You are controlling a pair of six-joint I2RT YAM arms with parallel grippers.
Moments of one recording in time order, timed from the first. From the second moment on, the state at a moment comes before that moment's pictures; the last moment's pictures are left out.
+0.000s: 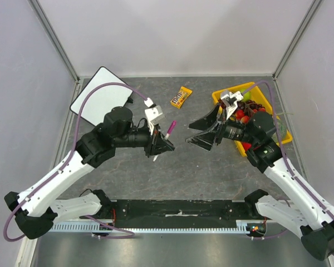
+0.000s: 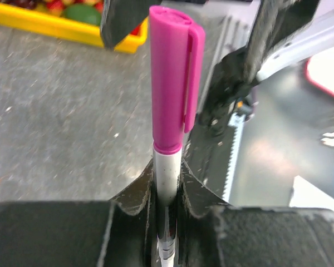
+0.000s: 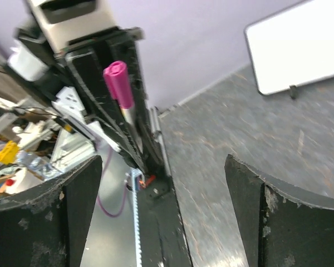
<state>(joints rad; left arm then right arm) -0.85 1.03 1.19 -0.58 0.45 -0.07 0.49 0.90 0.86 0.11 -0.82 0.55</state>
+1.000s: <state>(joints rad) -0.76 1.07 1.13 -0.27 0.85 -0.38 0.69 1.09 0.87 0.59 -0.81 0.80</state>
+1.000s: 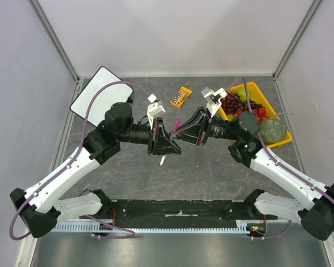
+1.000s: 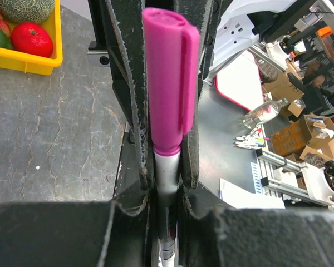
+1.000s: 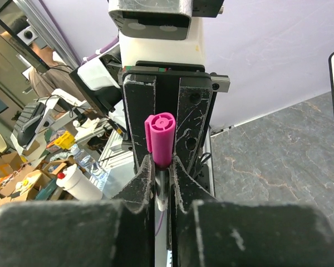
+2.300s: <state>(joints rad) -0.73 0.85 0.88 -0.30 0.58 -0.39 0.69 1.03 0.92 0.25 -0.60 0.62</state>
